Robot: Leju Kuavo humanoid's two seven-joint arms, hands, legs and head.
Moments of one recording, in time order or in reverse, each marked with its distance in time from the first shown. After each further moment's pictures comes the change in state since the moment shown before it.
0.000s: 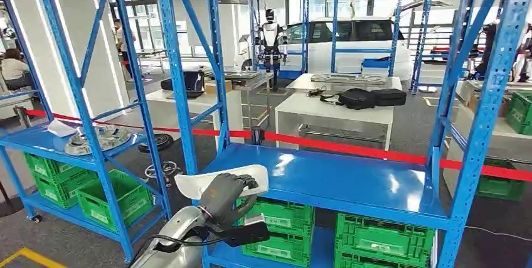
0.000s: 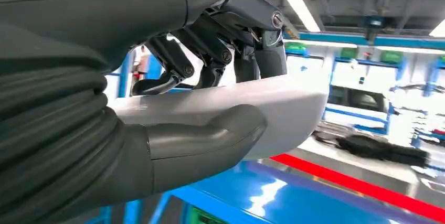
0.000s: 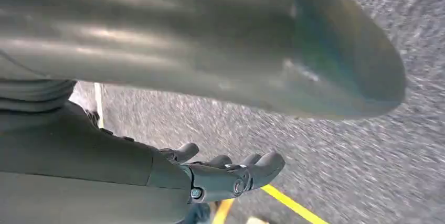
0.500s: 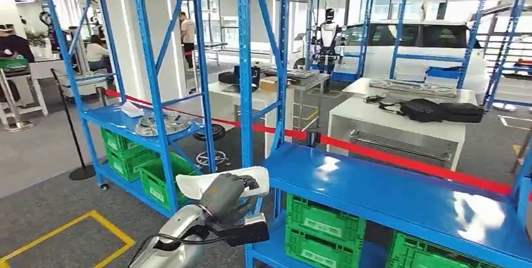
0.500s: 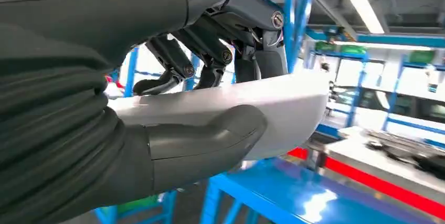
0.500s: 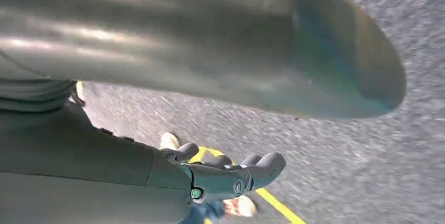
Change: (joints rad) left arm 0.003 -0.002 -0.005 -0.008 0.002 -0.037 0.000; right arm -0.001 -0.006 0.000 0.000 -0.001 0.010 0.002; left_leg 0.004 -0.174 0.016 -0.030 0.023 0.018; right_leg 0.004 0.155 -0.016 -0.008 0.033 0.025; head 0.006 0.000
